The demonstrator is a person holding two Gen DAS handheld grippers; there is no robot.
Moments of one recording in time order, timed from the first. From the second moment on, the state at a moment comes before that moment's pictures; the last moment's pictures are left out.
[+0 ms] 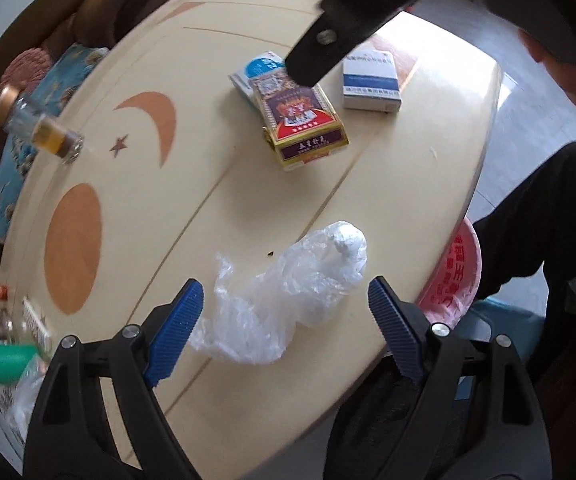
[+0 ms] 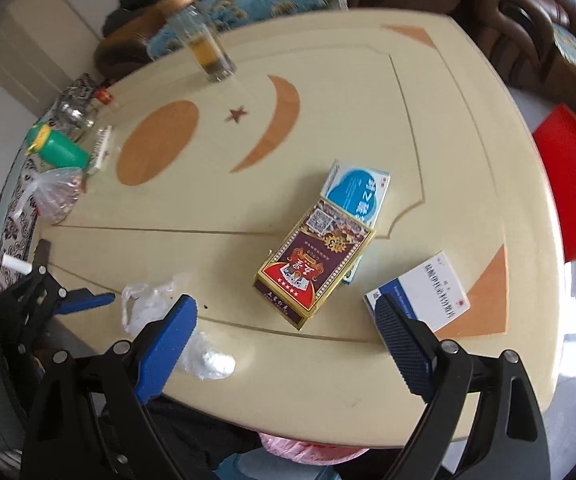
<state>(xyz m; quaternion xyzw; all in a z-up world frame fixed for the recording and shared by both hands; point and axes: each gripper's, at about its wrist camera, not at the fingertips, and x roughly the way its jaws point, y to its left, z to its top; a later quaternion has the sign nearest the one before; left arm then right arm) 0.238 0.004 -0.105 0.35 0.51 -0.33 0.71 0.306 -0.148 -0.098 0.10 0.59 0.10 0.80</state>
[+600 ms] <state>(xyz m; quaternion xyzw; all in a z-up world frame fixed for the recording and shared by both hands) 0.251 0.000 -0.155 0.33 0.54 -0.42 0.65 0.339 -0.136 -0.167 0.18 0.66 0.06 0.73</state>
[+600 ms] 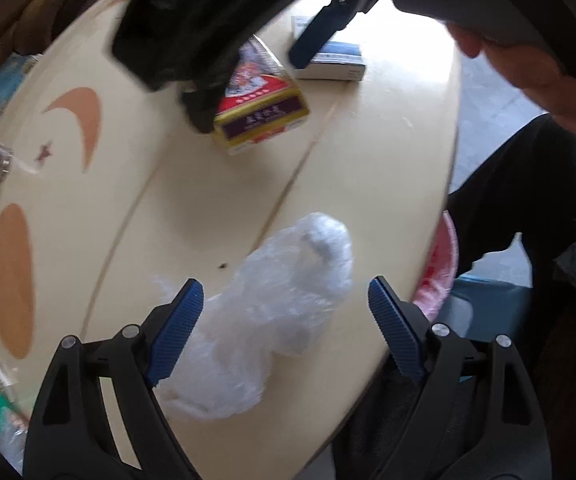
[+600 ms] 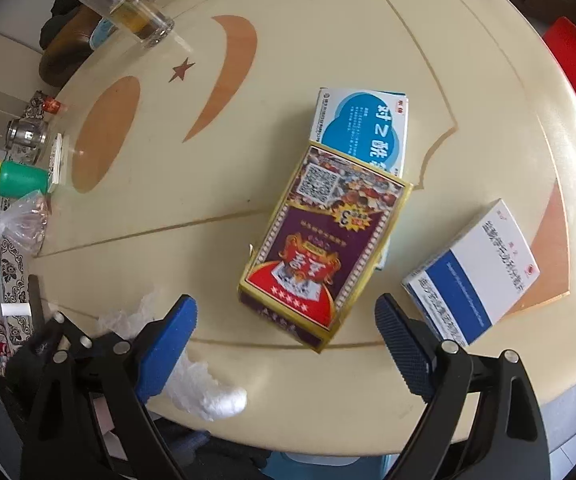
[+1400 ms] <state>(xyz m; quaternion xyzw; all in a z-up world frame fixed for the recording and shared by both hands) 0.257 -0.005 -0.184 0.29 0.59 -0.35 0.67 0.343 -0.133 -0.191 0.21 0.66 0.05 0.72</state>
